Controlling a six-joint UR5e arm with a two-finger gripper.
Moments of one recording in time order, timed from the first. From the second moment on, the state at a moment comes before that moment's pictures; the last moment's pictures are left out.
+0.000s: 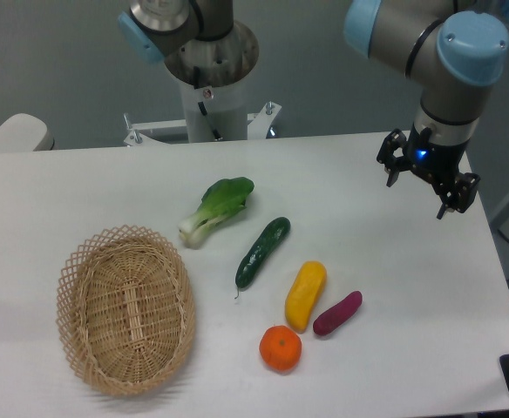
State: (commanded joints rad) arm 2.78 -1.88 -1.45 -1.26 1.53 1.55
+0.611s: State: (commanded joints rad) arm 2.76 -1.85 -1.54 -1.25 1.54 1.53
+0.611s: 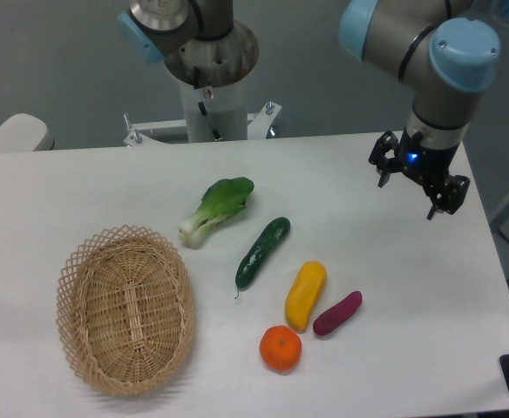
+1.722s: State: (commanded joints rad) arm 2.54 -1.78 -1.95 -0.98 1.54 0.98
